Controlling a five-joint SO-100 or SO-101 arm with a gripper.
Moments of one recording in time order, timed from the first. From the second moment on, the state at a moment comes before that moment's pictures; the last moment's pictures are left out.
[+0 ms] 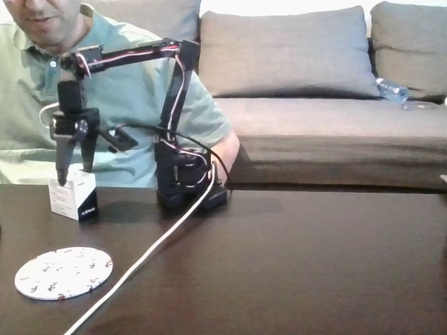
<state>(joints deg) 79.6 107.4 118.1 77.8 -67.4</state>
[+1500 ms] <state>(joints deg) 56.6 119.8 89.3 99.5 -41.3</state>
